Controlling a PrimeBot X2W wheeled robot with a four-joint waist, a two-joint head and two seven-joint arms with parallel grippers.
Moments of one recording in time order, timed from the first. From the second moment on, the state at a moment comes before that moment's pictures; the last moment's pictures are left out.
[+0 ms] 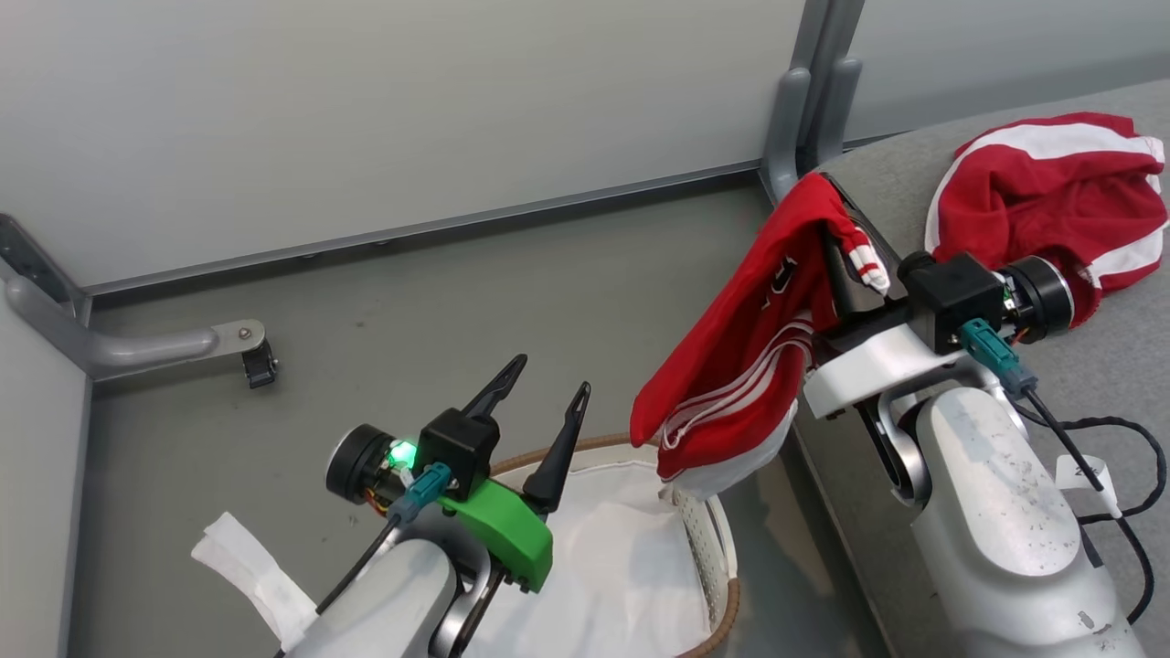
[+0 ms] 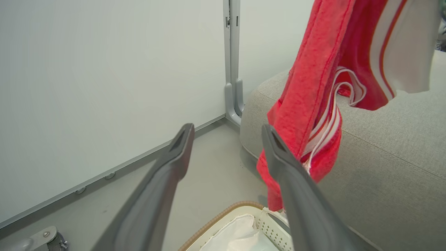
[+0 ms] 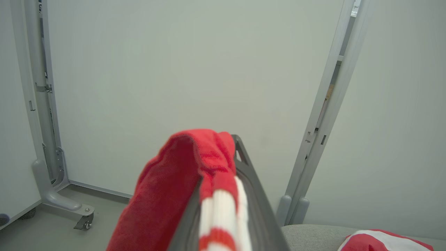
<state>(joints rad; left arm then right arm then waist) -0.45 0.19 -0.79 0.44 -0.48 0.01 -0.26 -0.49 -0.05 0.15 0.28 0.01 0.13 -0.26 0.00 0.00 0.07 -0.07</state>
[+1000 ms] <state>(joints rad) -0.43 0.16 -0.68 0.39 -0.29 -0.09 -0.26 -0.50 -0.05 -0.07 0.19 -0.04 0.13 -0.26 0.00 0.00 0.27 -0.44</state>
